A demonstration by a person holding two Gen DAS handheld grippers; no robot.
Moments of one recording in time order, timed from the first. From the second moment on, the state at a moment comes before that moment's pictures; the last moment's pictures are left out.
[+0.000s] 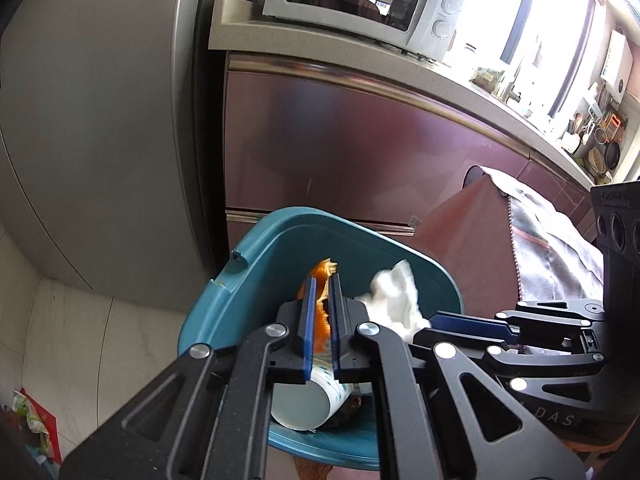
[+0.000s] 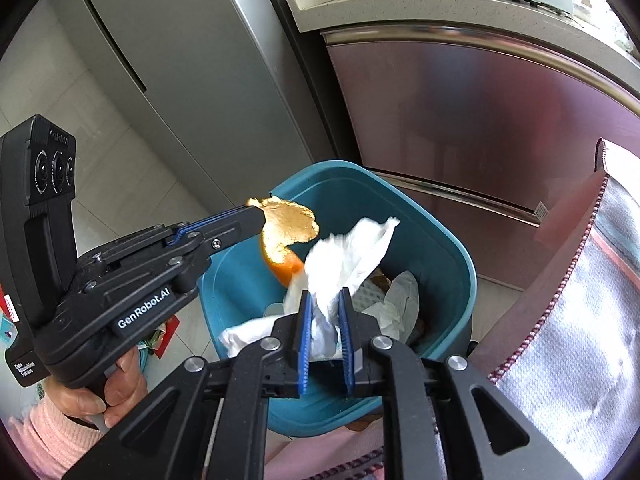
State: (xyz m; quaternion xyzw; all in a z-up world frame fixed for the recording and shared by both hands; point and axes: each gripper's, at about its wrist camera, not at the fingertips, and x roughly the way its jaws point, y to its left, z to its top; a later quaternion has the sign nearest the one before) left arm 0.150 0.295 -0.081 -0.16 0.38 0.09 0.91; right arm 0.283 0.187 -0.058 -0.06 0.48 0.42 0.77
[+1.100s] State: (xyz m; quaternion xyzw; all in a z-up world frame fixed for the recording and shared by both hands) left arm 0.007 0.183 0.000 -0.03 0.19 0.10 0.98; right arm 0.144 0.009 0.005 0.00 0.23 0.27 0.94
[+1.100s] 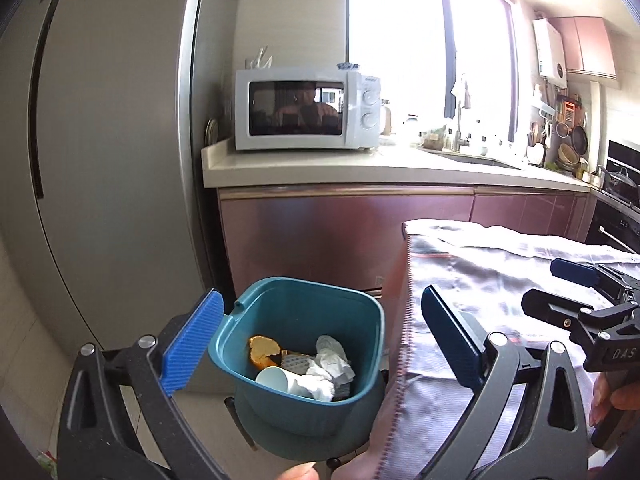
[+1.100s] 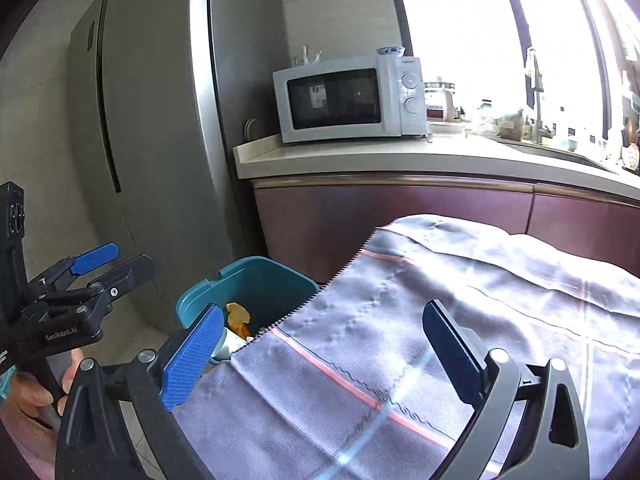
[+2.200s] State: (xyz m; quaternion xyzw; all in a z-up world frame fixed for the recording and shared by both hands) left arm -0.063 0.080 0.009 0.00 0.09 0.05 0.99; right arm 0.038 -0.068 0.007 0.02 0.11 0.14 0.98
